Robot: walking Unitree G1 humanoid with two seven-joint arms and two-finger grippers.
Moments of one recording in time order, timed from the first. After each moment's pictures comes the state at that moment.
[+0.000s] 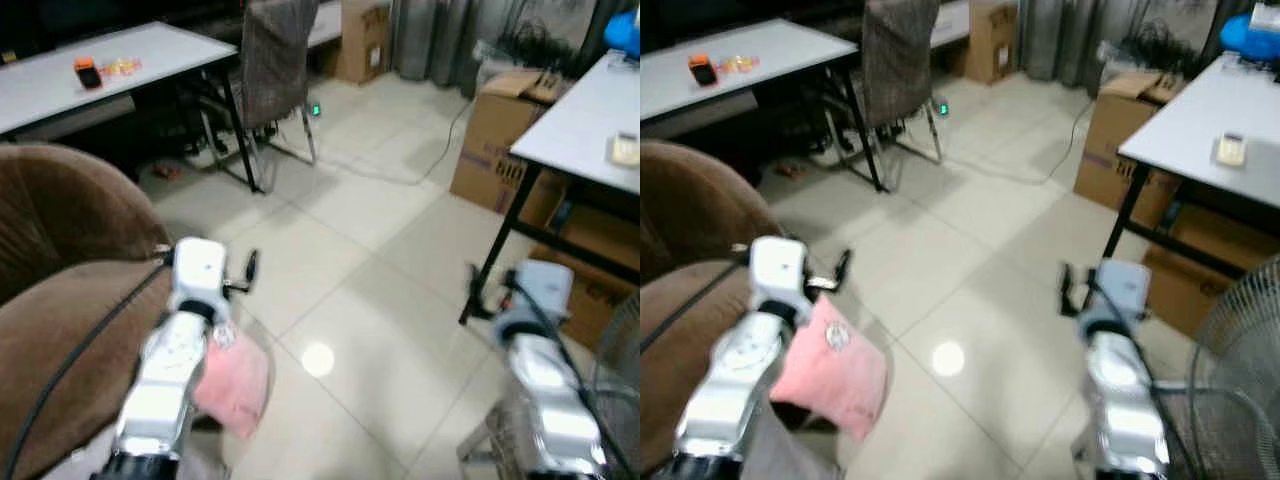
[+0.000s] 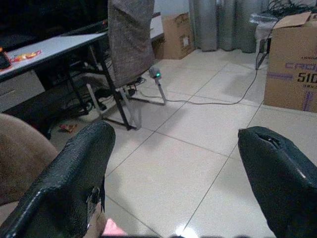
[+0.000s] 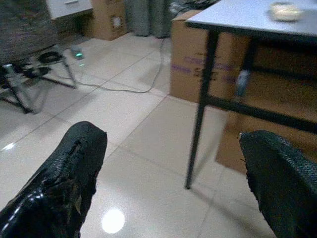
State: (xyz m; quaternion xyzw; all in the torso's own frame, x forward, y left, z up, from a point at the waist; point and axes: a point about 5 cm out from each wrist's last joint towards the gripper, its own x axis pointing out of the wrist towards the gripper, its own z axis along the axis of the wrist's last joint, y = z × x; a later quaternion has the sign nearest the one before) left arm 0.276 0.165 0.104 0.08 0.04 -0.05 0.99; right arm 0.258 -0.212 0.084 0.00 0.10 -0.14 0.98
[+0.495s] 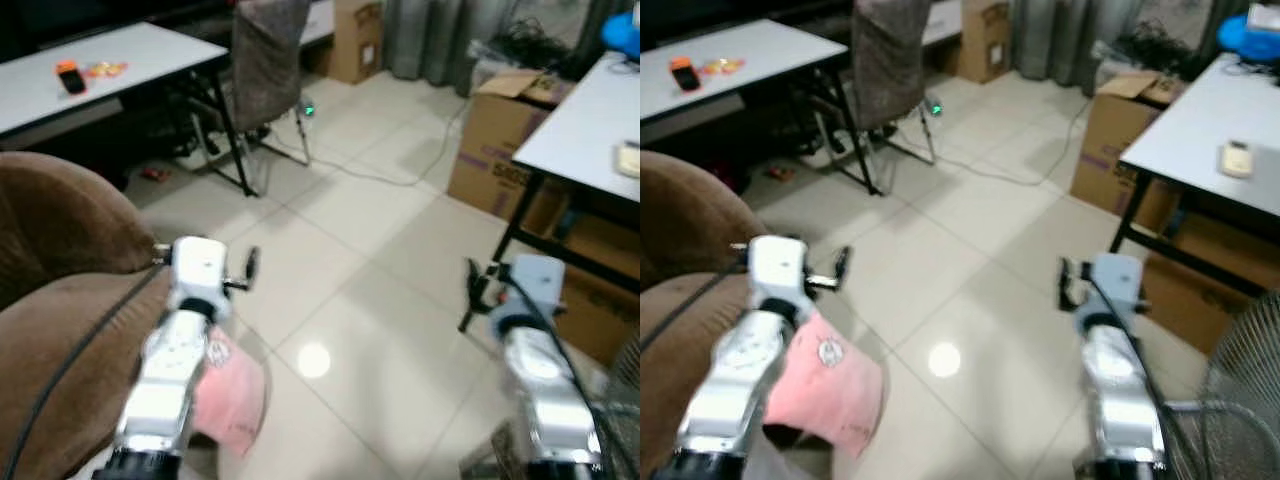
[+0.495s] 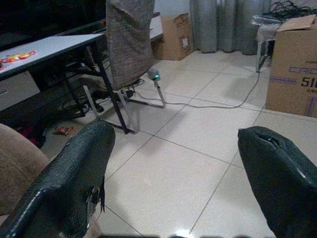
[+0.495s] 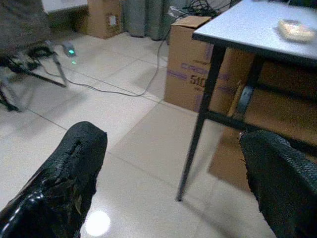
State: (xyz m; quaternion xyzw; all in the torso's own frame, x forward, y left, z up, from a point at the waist) left arm 0.278 0.165 0.104 0.08 0.04 -0.05 1.00; right arm 0.266 -0.209 0.085 -0.04 0.11 -0.13 0.98
